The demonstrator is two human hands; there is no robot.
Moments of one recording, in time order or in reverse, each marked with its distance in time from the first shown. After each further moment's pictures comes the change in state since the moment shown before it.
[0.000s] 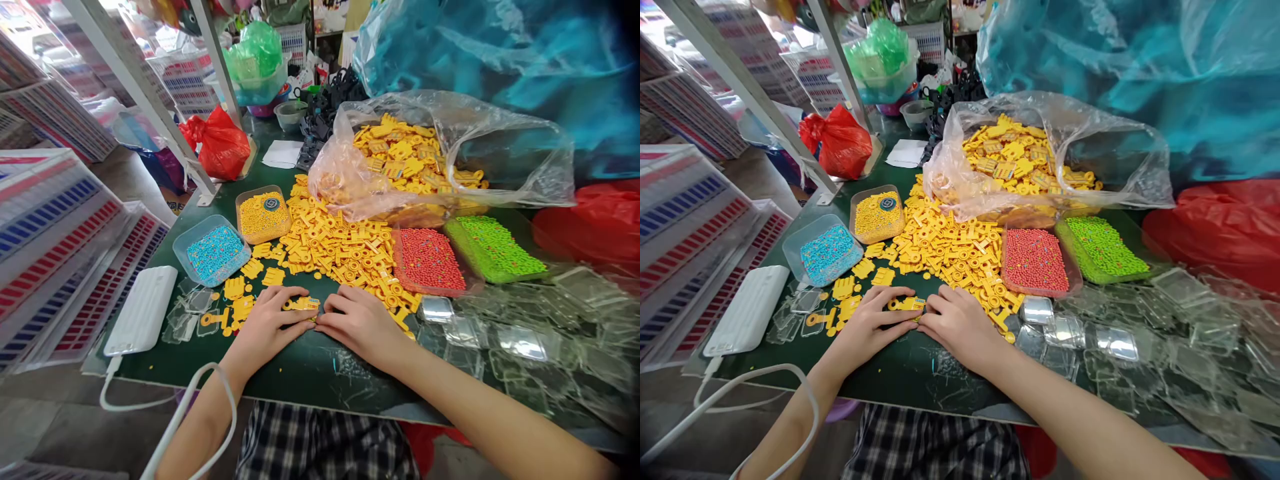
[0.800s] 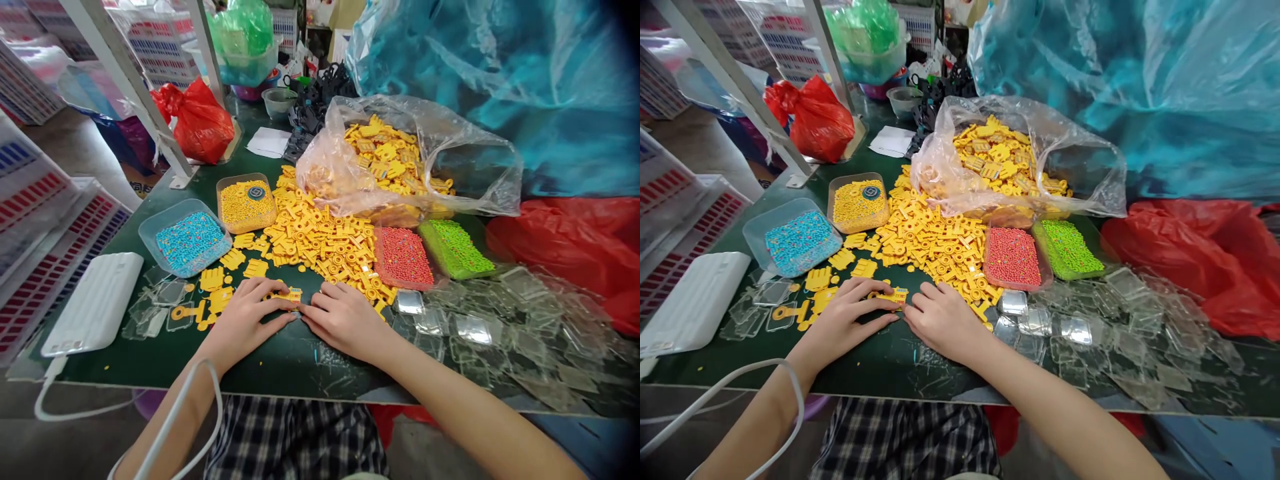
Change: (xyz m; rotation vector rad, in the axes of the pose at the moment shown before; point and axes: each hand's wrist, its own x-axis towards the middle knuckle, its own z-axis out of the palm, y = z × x) left_hand 0.001 -0.002 -0.002 0.023 0.060 0.064; right_hand 0.001 -0.005 -0.009 -0.212 -0.106 -0.071
